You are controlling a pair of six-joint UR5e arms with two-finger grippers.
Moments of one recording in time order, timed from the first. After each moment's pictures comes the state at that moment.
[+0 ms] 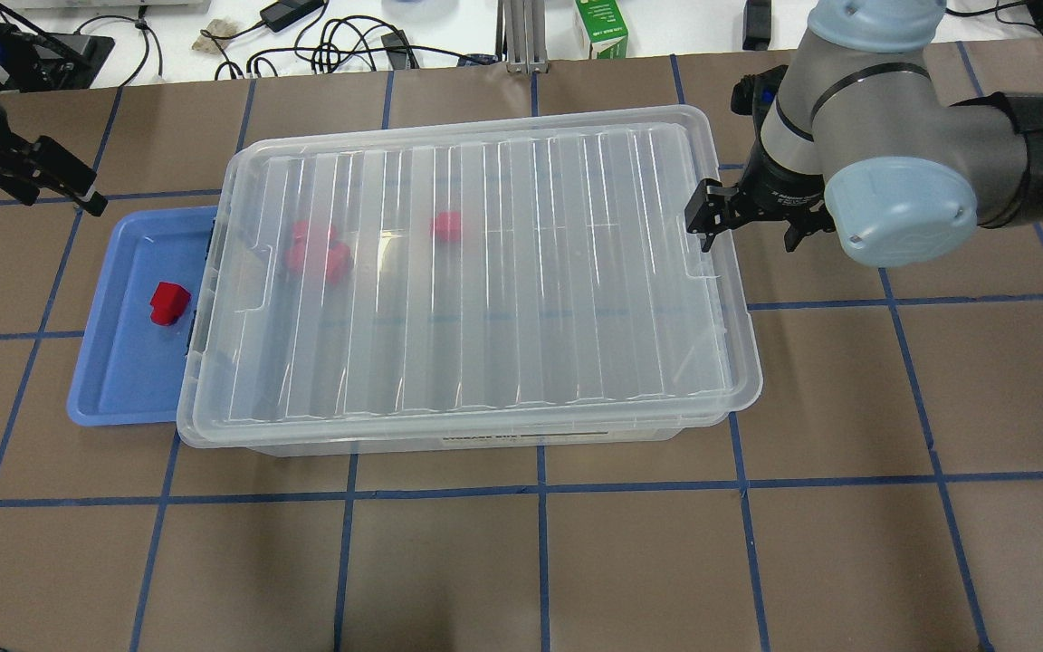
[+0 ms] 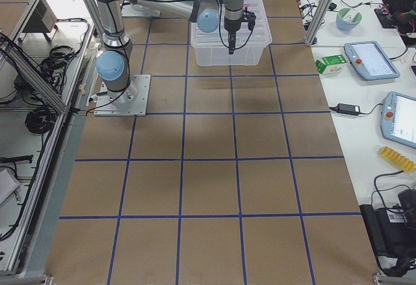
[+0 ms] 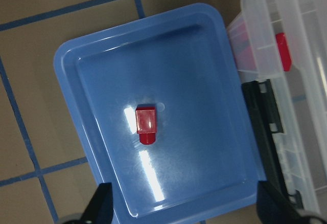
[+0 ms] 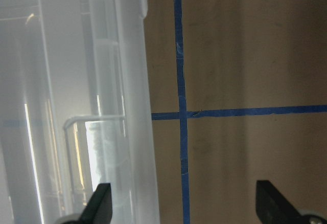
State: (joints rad) left arm -1.09 -1.83 -1.52 -1.38 1.51 0.75; right arm 1.57 -1.42 1.78 -1.97 -1.56 0.04
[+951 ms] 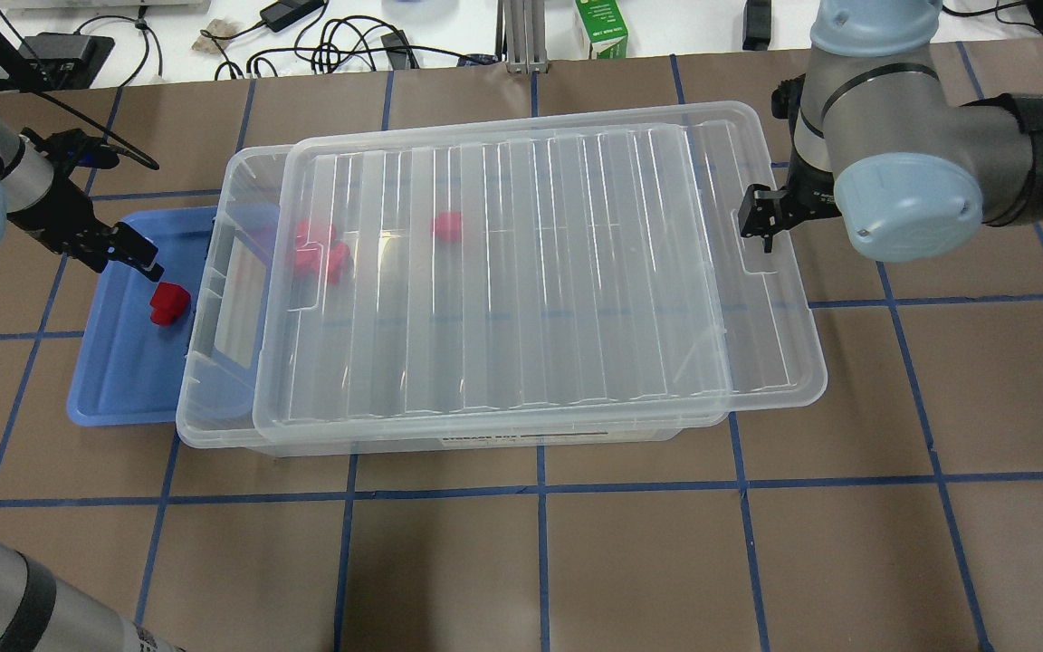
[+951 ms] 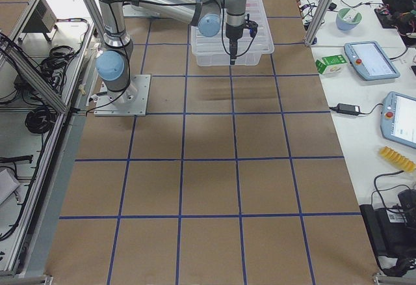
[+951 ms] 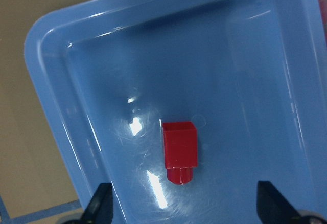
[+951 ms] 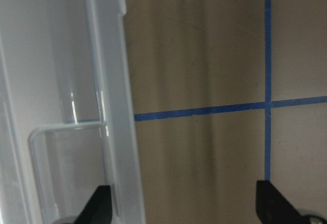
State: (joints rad) left arm -1.07 -2.01 -1.64 -1.15 1.52 0.75; right arm 1.53 -1.41 1.78 -1.97 -1.78 0.02
